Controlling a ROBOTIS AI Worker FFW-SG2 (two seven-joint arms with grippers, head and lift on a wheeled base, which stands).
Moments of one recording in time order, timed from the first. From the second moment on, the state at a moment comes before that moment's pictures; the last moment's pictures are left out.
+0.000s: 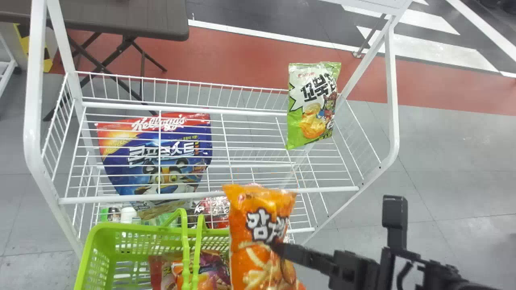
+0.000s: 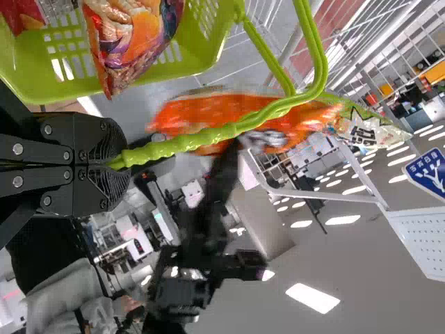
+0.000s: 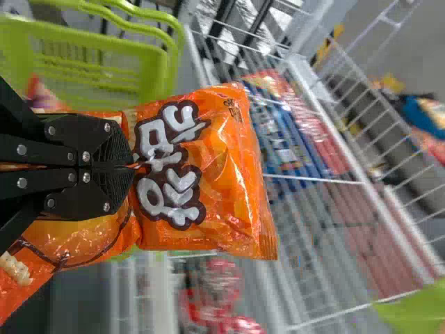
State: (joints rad) left arm 0.76 0.10 -0.09 -2.13 0.48 0.74 -0.91; right arm 0.56 -0.01 -0.56 -2.49 -0.50 1.51 0.63
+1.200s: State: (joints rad) left arm 0.74 0.10 -0.11 -2.13 0.46 0.74 -0.91; right arm 0.63 -0.04 -0.09 -2.28 -0.30 1.32 0.50
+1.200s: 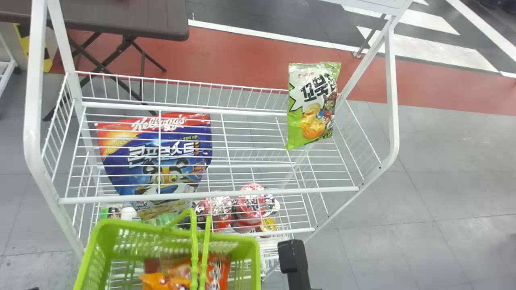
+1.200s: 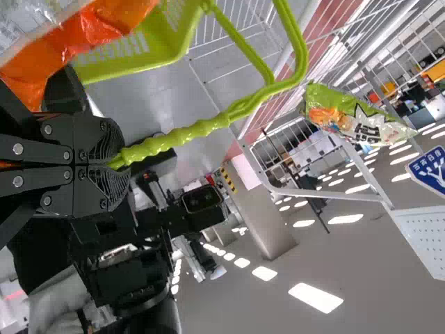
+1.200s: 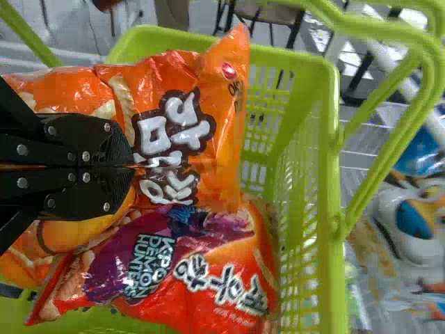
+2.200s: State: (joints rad) left arm 0.76 0.10 -0.11 -2.15 0.46 0.74 -0.91; right arm 0.65 -0.05 -0.17 -2.30 -0.24 0.73 0.41
